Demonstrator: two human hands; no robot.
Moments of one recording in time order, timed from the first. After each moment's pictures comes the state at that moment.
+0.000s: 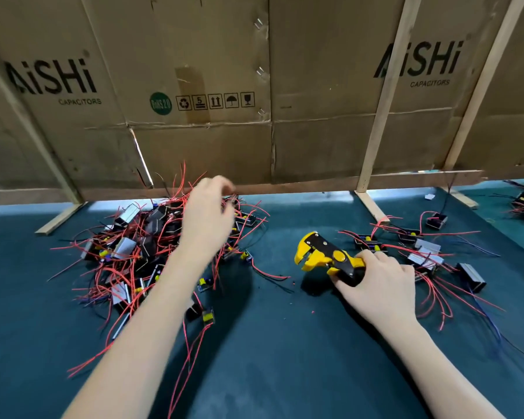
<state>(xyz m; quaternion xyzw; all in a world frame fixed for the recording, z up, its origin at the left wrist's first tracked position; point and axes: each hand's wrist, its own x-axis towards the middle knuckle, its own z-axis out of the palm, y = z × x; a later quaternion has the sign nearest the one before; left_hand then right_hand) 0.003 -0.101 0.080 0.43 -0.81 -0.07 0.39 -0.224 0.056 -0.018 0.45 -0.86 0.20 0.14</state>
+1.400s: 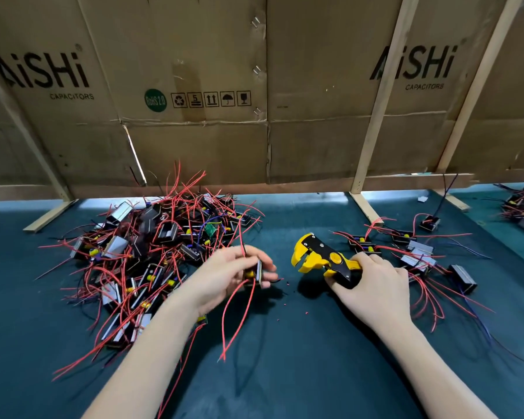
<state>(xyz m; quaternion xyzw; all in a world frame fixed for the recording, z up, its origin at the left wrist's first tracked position) 0.002 -0.051 0.031 0.31 -0.58 -0.71 0.26 -0.228 0.059 -0.018 0.46 -0.85 0.23 0.10</state>
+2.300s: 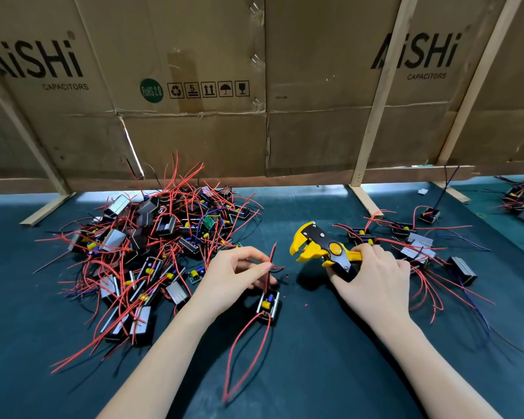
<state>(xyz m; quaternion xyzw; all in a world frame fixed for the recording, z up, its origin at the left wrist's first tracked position) 0.002 -0.038 0.006 0.34 -0.72 -0.53 0.30 -0.222 0.059 -0.026 0.45 -0.83 0.26 0.18</state>
